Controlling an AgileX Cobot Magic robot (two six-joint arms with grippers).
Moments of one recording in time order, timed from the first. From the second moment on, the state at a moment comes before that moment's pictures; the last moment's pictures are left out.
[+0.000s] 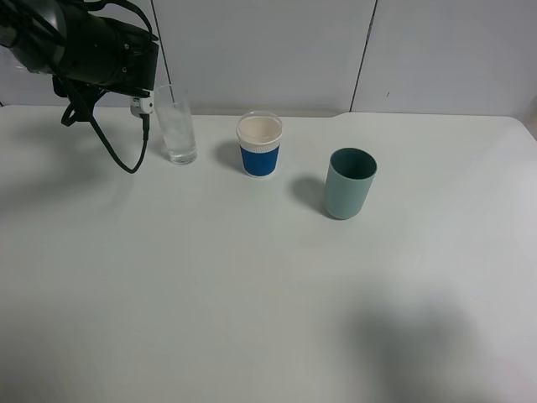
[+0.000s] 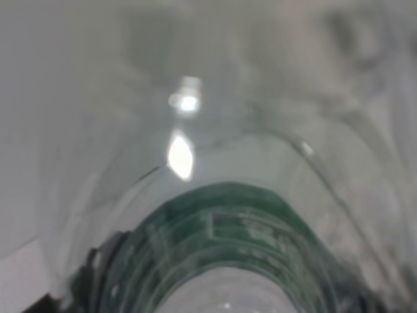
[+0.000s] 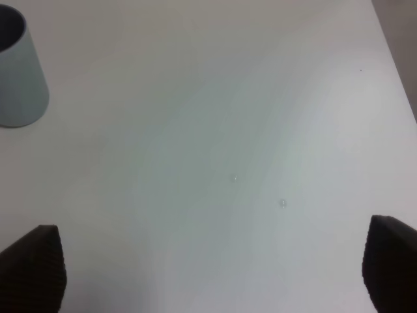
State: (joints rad) left arm -0.46 2.00 -1.28 1.51 1.13 -0.16; right arm -0.02 0.00 -0.48 0.03 1.06 -0.04
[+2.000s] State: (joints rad) left arm -0.46 2.00 -1.28 1.61 1.11 -0.13; right arm -0.02 0.00 -0.48 0.03 1.06 -0.04
